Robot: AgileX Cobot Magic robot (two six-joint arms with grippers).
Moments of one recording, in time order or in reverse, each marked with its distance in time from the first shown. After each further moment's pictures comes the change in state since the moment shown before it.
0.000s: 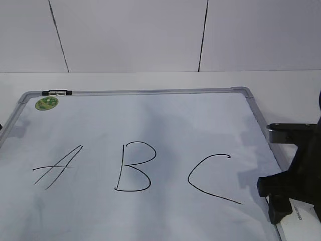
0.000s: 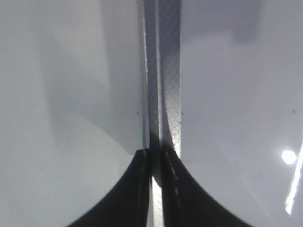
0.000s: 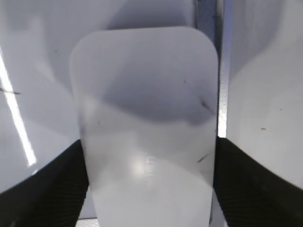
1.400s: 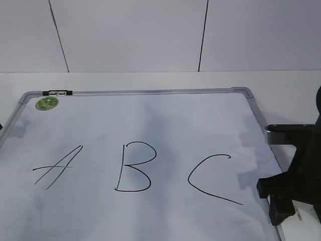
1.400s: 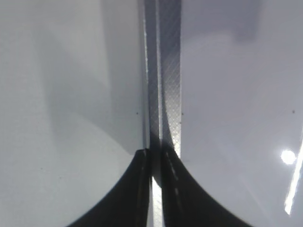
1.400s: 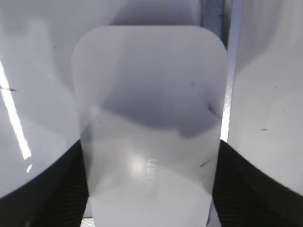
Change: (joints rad) left arm 0.000 0.000 0.000 -0.002 0.000 0.000; right arm 0.001 0.014 -0.007 -0.002 0.018 -0.017
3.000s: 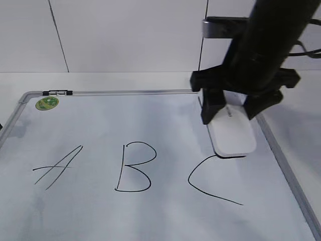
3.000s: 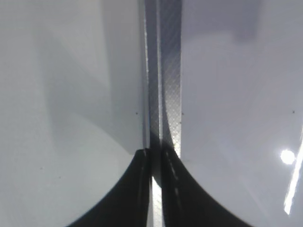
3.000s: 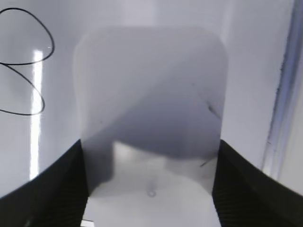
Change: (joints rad) left arm 0.000 0.000 -0.002 0.000 0.006 -0.002; right arm 0.138 0.111 -0.643 0.022 0.265 -0.048
